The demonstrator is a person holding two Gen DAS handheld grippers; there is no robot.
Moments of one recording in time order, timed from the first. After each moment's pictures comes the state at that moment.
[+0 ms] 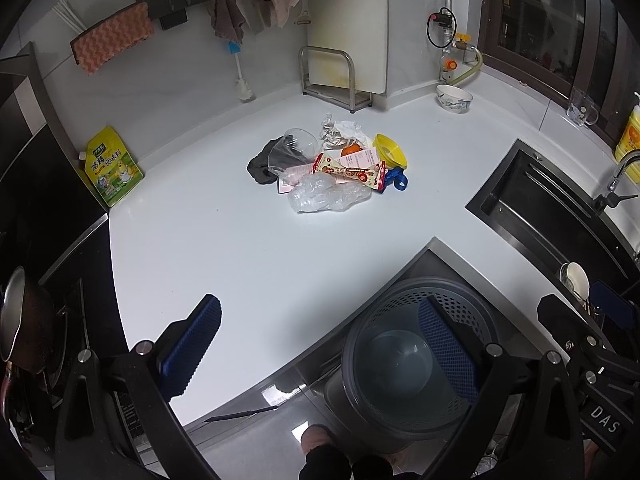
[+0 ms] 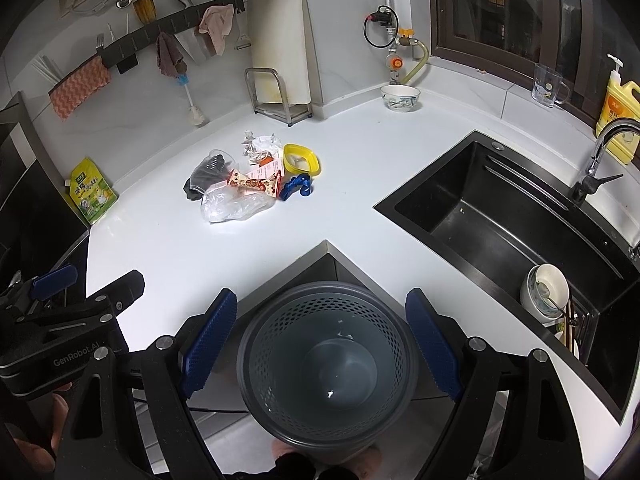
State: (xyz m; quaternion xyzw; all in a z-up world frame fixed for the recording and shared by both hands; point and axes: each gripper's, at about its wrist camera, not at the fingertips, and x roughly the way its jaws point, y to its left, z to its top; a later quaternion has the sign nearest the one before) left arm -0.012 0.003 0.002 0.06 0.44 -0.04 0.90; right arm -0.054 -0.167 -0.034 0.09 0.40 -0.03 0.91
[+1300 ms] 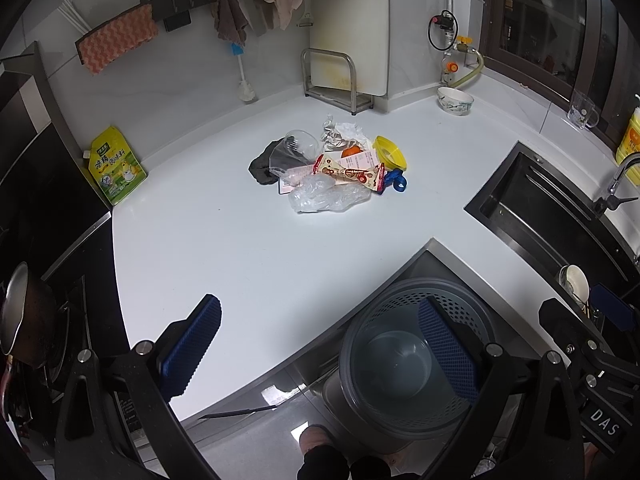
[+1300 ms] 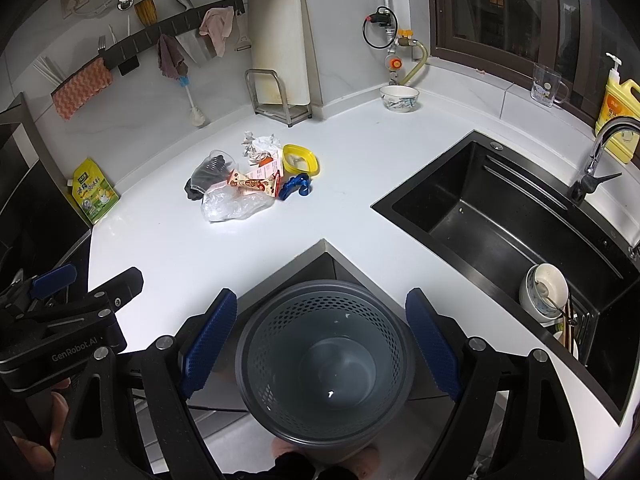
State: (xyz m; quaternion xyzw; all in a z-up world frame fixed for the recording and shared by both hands) left arm -0.013 0.006 0.003 0.06 0.44 -0.04 0.90; right arm -0.056 -0.168 -0.033 0.09 0.40 -0.03 0.91
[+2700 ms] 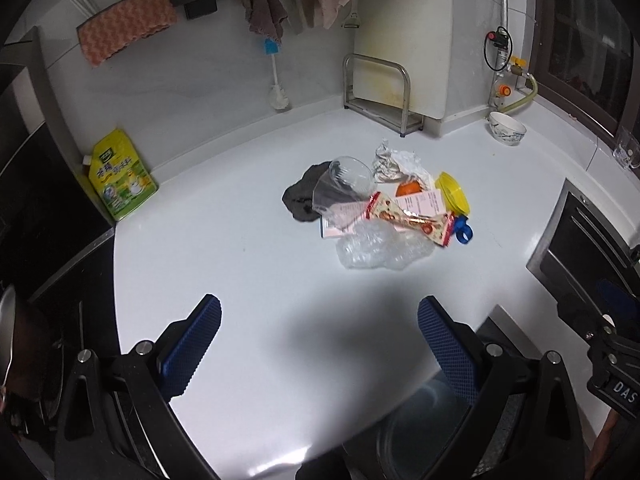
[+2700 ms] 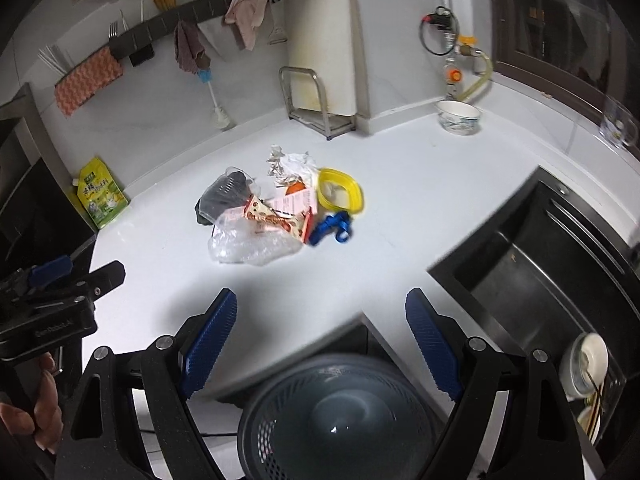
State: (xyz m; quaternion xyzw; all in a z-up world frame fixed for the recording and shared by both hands) left arm 0.104 0.056 -0.021 0.05 0.42 0.00 0.90; right arm 0.076 -0.162 -0.059 0.07 0.39 0.04 0.92
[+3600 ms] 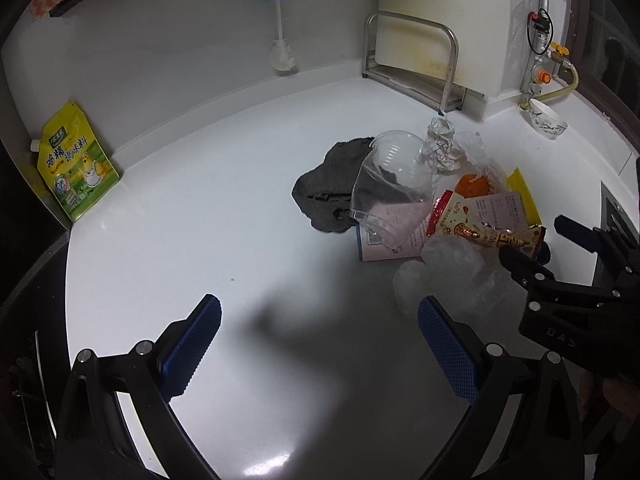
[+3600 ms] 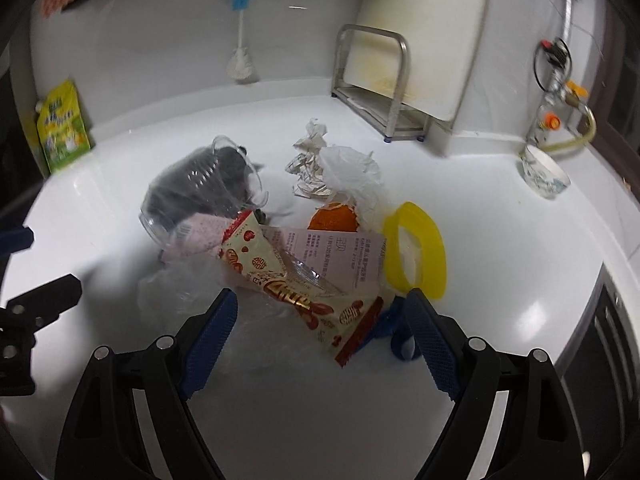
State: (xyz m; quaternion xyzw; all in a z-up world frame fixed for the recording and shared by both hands) left arm 0.208 0.098 -0.105 0.03 0.46 -0.01 0.89; right arm 0.250 -0.085 -0.144 -0.09 0.39 0.07 0.91
